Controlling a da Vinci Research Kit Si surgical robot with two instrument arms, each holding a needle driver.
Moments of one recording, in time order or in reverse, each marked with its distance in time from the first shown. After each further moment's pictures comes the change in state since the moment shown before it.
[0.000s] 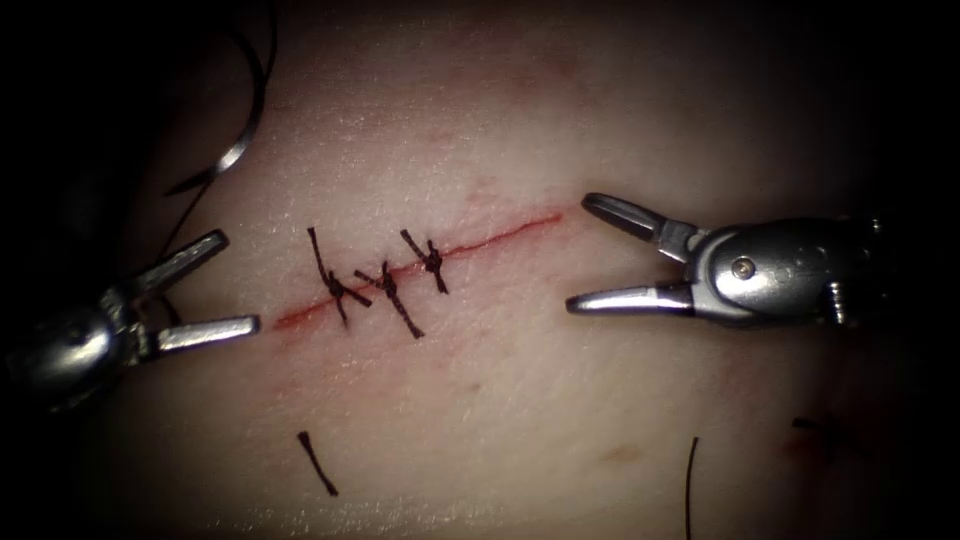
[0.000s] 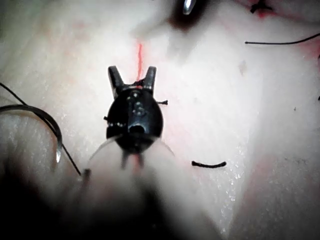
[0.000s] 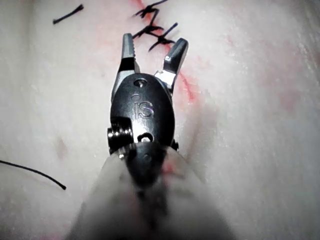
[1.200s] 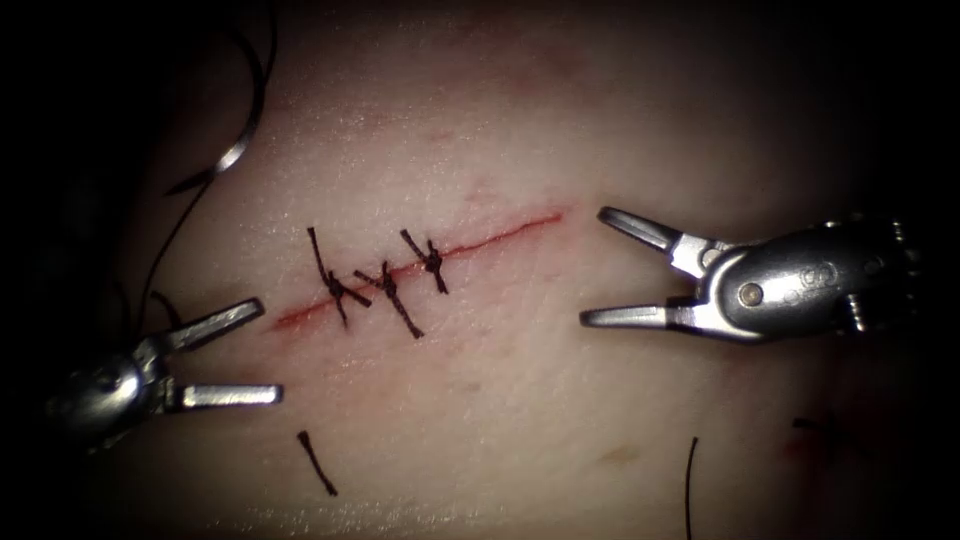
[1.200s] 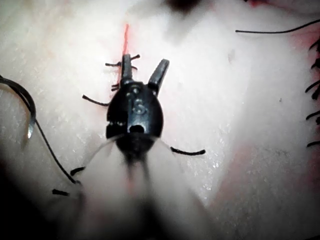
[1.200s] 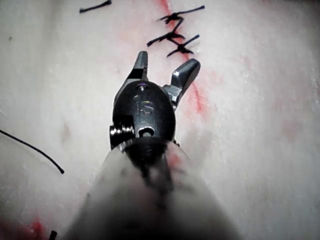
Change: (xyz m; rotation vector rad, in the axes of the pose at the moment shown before) right arm 0.000 -0.001 -0.001 -0.052 -0.091 -0.175; left arm -0.002 0.003 0.001 -0.283 0.187 -0.074
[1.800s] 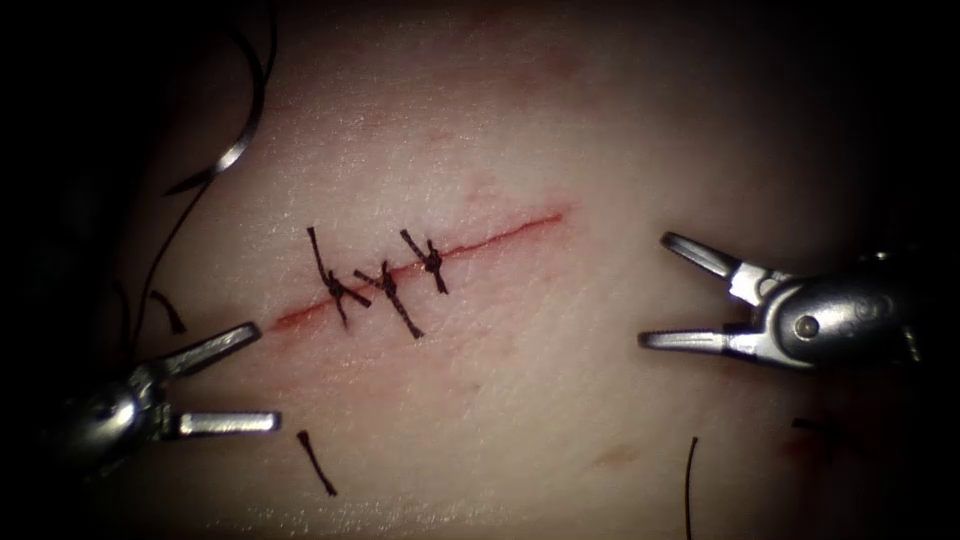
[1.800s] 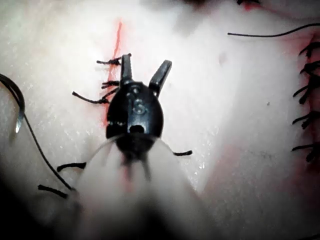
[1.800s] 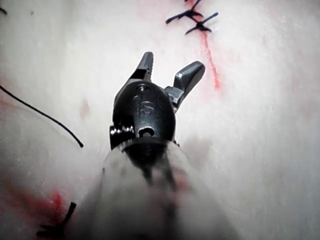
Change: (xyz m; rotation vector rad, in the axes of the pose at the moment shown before) right arm -0.001 -0.001 -0.002 -0.021 -0.021 -0.018; left arm 0.000 0.001 0.000 0.002 0.004 -0.029
